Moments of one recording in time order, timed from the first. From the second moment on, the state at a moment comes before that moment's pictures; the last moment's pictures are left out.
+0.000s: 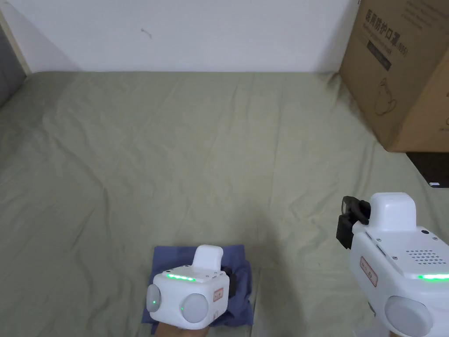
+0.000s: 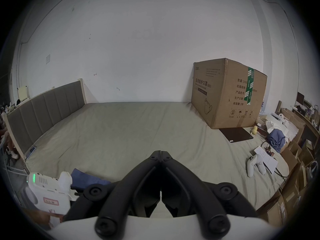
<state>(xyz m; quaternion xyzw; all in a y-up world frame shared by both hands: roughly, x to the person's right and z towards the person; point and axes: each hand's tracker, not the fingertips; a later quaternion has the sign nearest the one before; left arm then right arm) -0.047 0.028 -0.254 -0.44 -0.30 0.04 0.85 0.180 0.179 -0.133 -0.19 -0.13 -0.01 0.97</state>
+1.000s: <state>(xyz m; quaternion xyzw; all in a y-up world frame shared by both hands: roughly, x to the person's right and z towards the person) -0.143 0.208 -0.238 -0.12 -0.24 0.04 0.96 0.144 0.231 -0.120 -0.10 -0.12 -0.02 0.99</state>
